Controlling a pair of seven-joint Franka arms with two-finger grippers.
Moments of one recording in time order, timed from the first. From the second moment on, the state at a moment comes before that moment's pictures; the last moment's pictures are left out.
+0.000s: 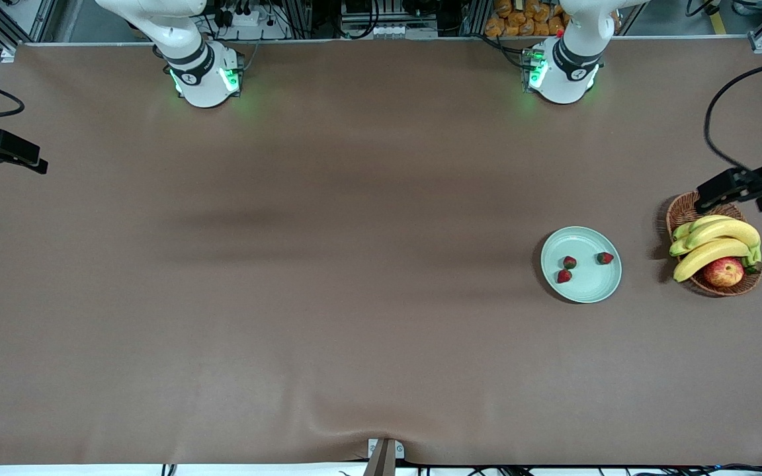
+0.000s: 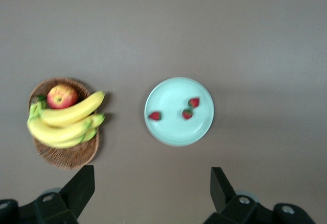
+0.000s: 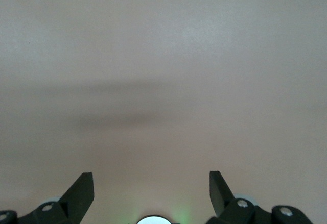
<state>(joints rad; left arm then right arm) 0.17 0.13 -0.21 -1.40 0.05 1.52 -0.07 -0.09 0.02 0.01 -1.51 0.00 1.43 -0.07</state>
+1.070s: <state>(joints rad) -0.19 -0.10 0.10 -1.62 -0.04 1.45 -0.15 -0.09 0.02 0.01 -1.51 0.00 1.43 -0.07</state>
